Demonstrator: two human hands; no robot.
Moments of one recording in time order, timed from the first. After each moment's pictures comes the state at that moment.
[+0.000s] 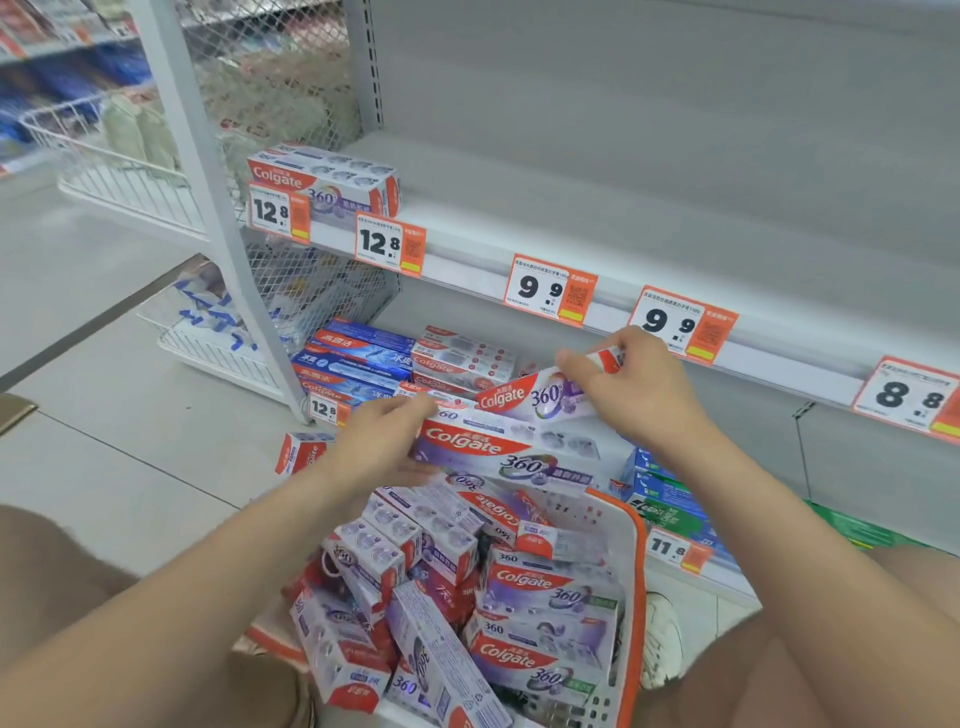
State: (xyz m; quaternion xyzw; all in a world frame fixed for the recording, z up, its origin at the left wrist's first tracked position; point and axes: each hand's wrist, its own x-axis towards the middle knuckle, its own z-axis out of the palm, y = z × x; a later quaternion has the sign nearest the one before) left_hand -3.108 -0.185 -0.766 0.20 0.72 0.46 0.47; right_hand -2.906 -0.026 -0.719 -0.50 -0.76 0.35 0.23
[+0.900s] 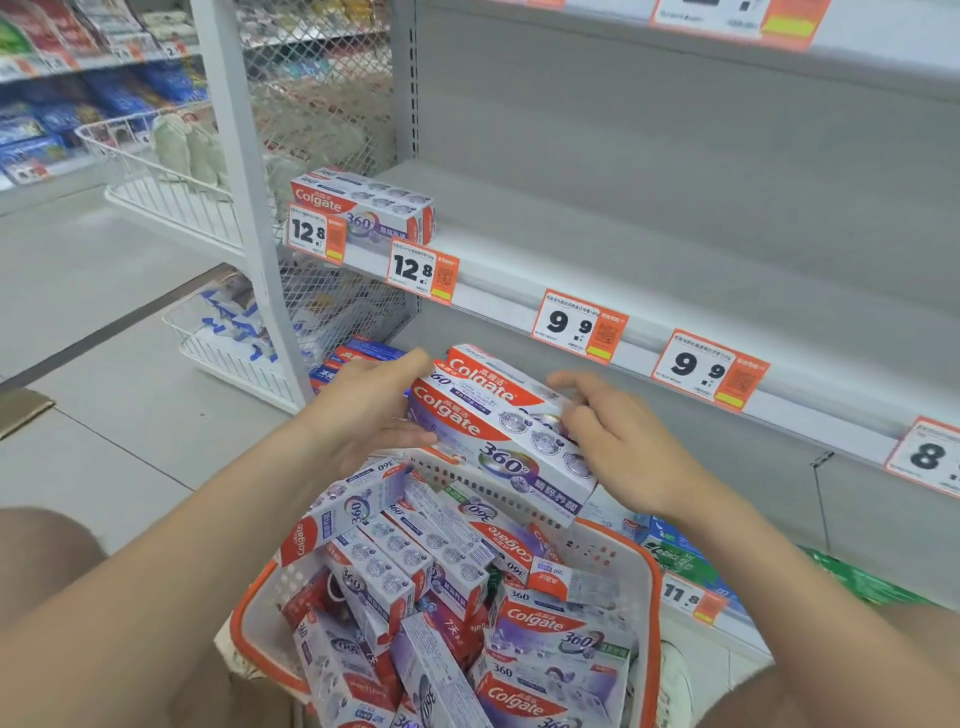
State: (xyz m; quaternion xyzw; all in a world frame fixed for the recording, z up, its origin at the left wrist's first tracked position) left_hand -3.151 -0.172 -0.719 0.17 0.69 0.53 0.46; right_hand -2.922 -0.044 -0.715 -0.33 -0.89 0.30 0.10
